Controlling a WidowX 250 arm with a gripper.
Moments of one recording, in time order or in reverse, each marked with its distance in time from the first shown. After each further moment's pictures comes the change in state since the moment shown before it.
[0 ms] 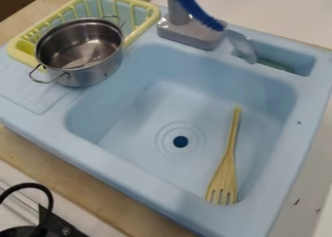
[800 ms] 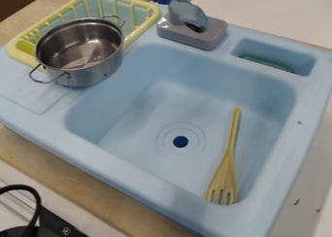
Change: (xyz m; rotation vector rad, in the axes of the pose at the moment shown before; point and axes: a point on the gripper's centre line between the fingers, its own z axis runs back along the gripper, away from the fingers) arm 0.054 0.036 0.004 0.249 -0.065 0.233
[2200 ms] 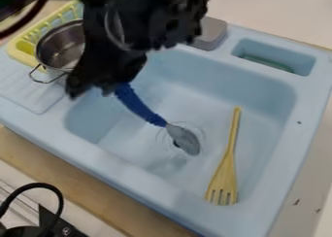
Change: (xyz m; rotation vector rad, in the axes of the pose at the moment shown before) arm -0.090 0.081 -0.014 0.143 0.066 -0.136
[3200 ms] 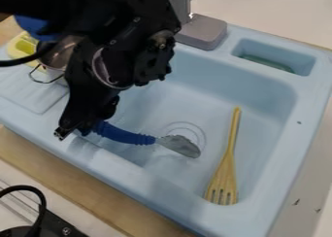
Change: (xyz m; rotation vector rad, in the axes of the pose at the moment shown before) arm -0.008 0.034 -0.055 0.286 0.038 0.099
